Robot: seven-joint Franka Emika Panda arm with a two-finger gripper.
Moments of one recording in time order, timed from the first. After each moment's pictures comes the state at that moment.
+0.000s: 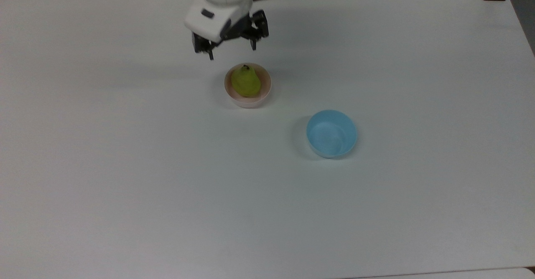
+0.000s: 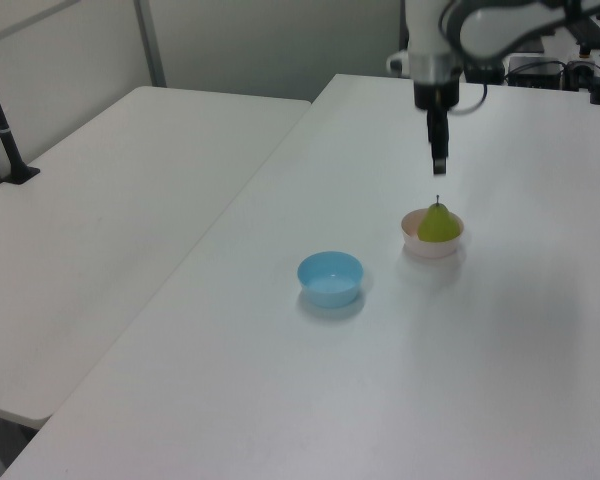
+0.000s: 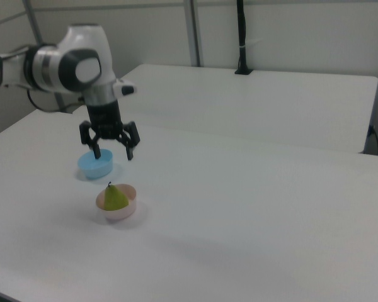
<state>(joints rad) 0.09 0.12 -0.02 -1.79 -0.03 1.82 -0.23</state>
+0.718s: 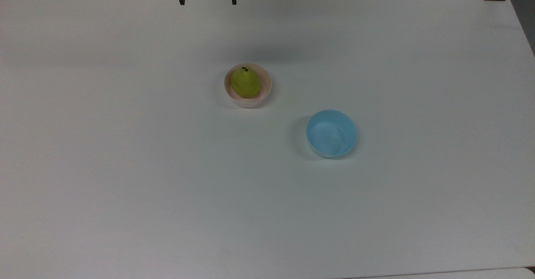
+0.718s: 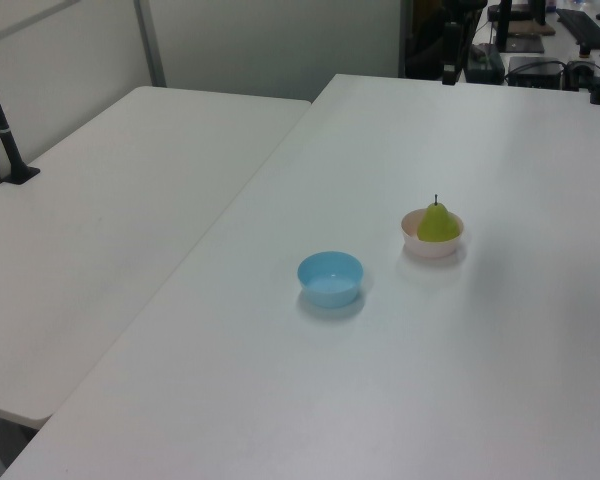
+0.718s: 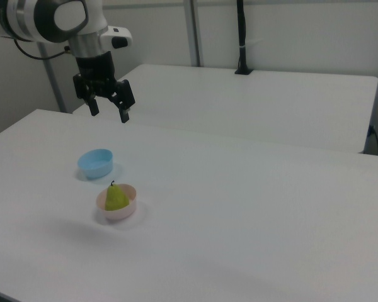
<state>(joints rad) 0.02 0.00 -0.02 -1.62 0.03 1.66 -0.02</state>
